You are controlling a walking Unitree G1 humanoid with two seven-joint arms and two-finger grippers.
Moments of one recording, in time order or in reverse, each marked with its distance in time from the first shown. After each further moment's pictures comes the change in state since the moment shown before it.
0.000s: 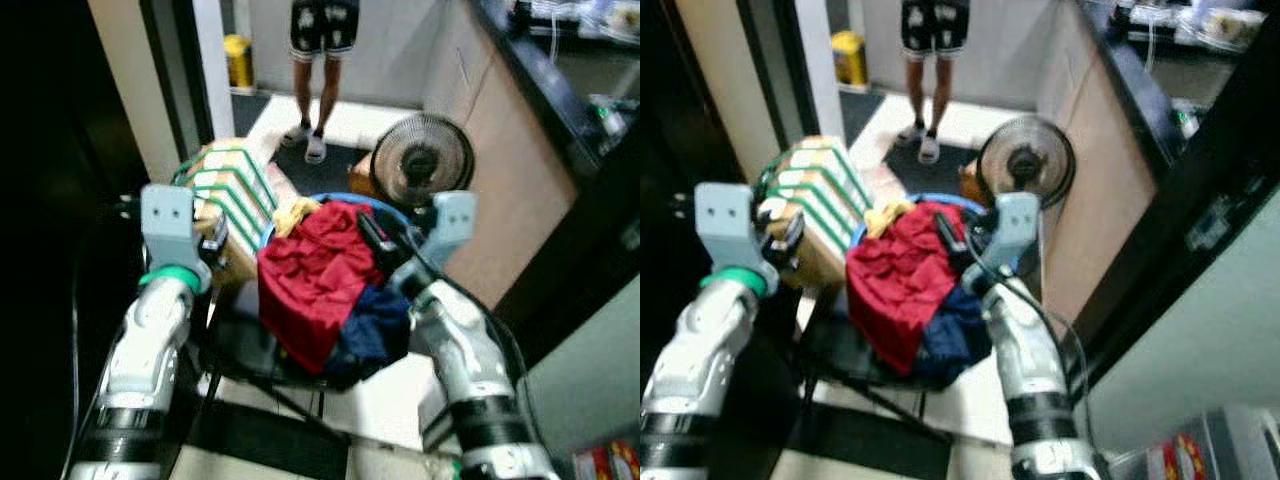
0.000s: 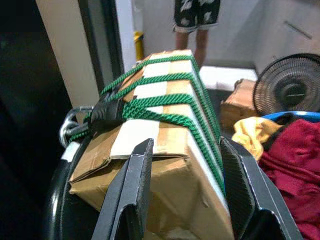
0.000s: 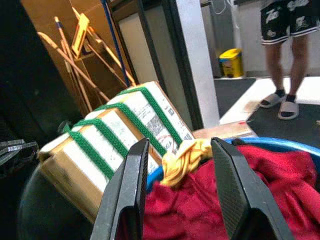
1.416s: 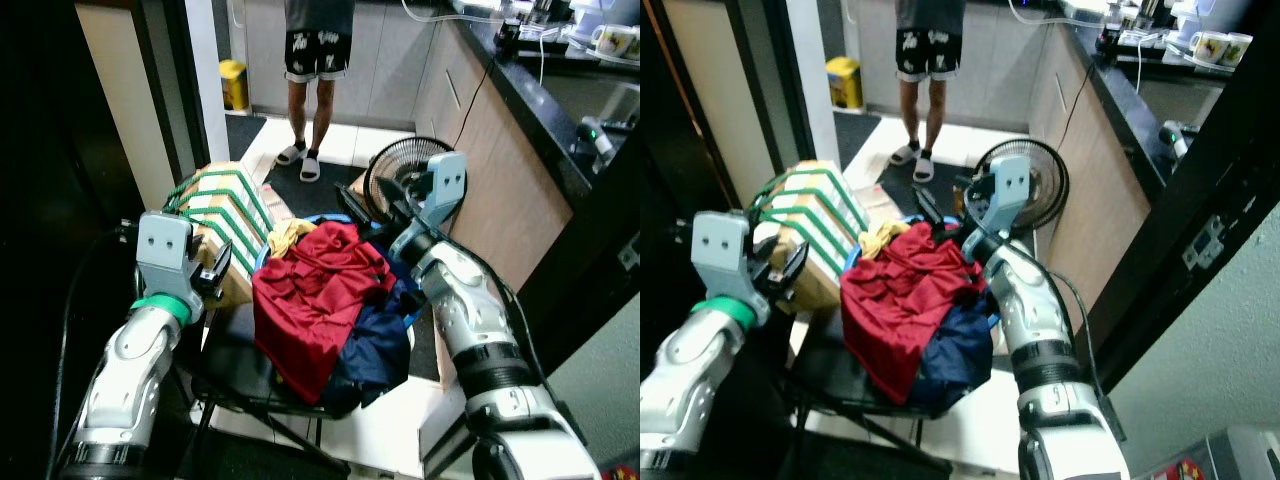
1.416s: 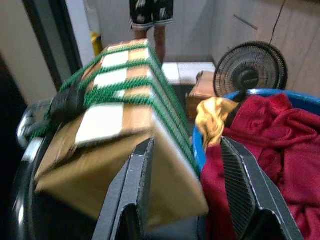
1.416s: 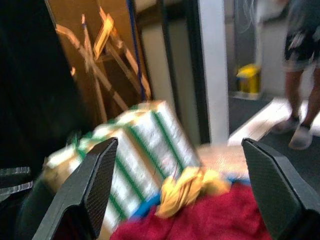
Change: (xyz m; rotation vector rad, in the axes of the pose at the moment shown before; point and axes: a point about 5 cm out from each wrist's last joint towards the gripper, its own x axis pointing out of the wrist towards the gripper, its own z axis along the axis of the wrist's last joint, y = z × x) left arm -0.033 0.014 -0.027 -0.003 0.065 -0.166; right arm 0.015 -0.010 0.003 -0.043 0.075 0.139
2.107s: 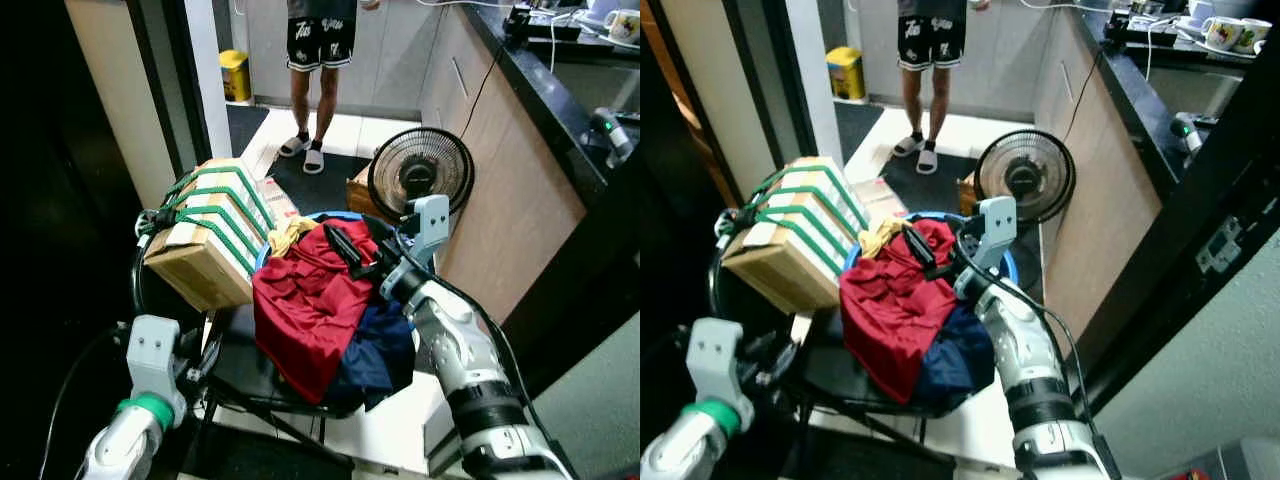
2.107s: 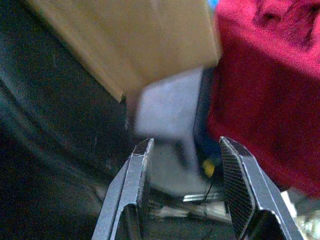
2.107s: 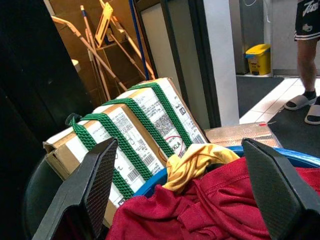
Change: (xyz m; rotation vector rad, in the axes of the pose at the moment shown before) left arm -0.067 -0.003 -0.105 -0.051 0.281 0.021; right arm -0.010 0.009 -0.015 0.046 0.008 0.012
